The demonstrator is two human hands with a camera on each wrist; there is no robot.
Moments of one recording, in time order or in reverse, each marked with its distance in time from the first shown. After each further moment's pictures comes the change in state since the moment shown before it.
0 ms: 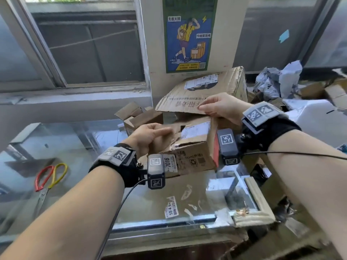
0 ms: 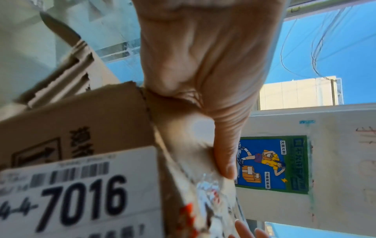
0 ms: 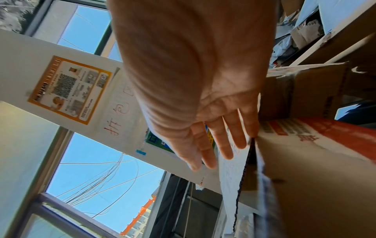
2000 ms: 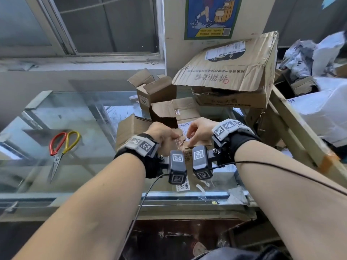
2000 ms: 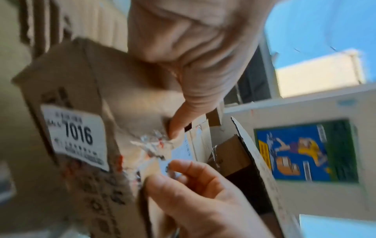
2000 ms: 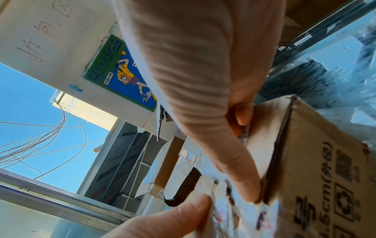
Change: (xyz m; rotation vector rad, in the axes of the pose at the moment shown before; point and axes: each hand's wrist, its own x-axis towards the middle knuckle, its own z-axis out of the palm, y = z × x) left_hand 0.018 -0.074 -0.009 0.424 0.335 -0.278; right_hand -0.001 0.046 0.139 -0.302 -0.382 0.149
